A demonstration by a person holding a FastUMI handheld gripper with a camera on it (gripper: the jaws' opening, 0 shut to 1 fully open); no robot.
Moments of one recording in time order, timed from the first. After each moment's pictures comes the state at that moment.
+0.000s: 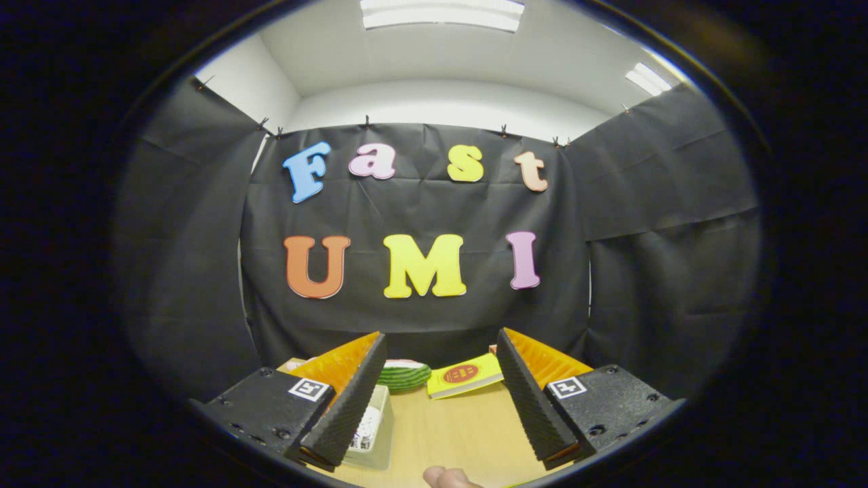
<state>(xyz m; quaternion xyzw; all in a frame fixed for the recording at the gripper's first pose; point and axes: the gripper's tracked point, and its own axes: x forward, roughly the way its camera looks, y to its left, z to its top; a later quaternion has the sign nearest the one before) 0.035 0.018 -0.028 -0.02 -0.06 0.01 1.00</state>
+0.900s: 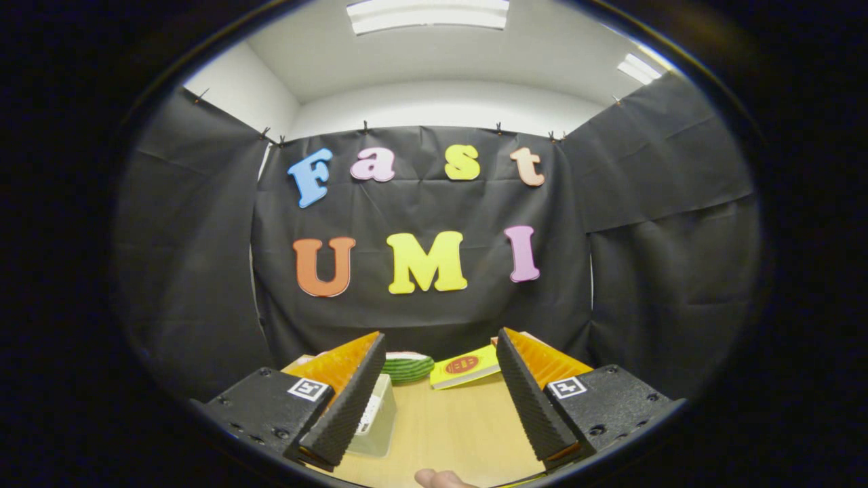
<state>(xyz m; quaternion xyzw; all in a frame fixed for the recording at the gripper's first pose) -0.003 -0.013 -0.043 0.00 -0.05 0.03 1.00</state>
